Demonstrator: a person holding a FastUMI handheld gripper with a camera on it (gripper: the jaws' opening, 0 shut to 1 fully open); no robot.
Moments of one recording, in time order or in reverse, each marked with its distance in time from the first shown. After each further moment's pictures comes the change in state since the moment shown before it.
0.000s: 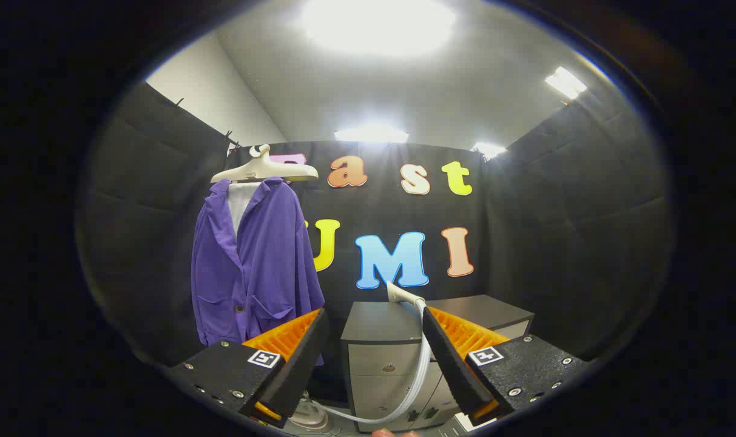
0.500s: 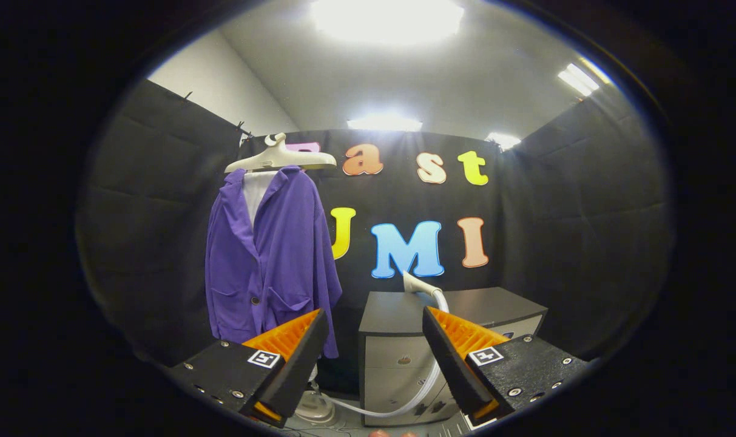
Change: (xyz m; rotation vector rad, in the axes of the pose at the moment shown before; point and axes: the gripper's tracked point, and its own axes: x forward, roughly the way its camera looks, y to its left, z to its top) arm 0.002 0.031 -0.012 -0.019 0.080 0.071
